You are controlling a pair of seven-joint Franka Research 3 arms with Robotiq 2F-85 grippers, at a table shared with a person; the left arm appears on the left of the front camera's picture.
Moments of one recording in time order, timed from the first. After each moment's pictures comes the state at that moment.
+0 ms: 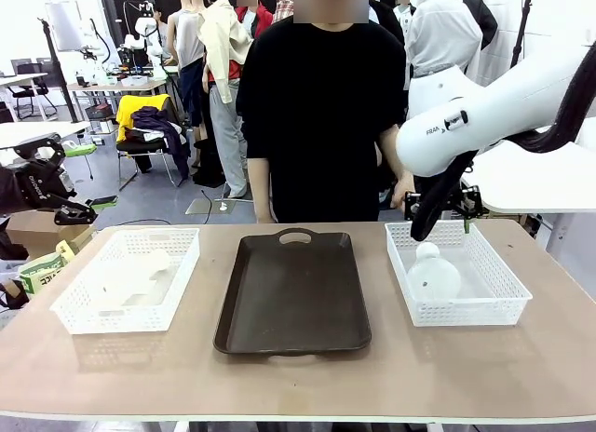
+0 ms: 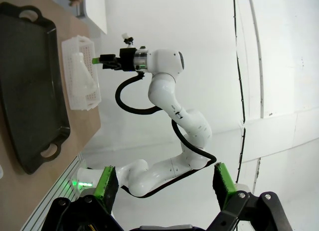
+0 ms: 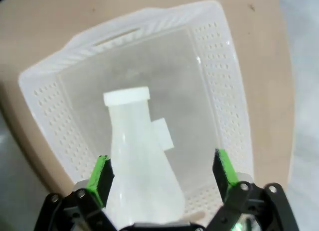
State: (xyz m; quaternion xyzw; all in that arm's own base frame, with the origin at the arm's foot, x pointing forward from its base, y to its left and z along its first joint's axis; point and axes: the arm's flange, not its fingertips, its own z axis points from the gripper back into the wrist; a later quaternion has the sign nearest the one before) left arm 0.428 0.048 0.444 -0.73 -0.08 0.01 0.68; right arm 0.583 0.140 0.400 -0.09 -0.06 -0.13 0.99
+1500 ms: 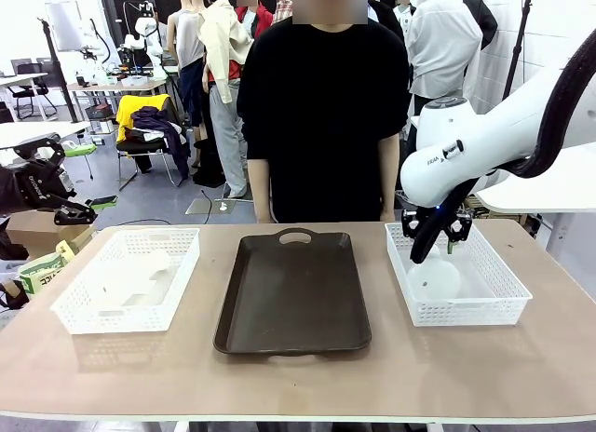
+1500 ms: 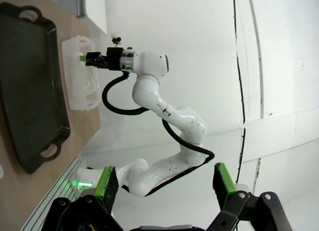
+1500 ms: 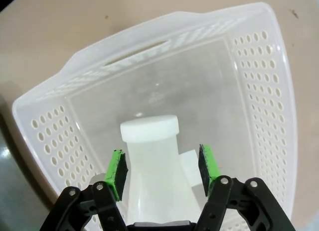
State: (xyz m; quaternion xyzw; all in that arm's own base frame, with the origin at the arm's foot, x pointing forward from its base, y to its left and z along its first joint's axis) left arm 0.427 0.048 0.444 -0.73 -0.08 0.01 0.68; right arm 0.592 0.135 0.345 -0.04 -0.10 -0.14 0.98
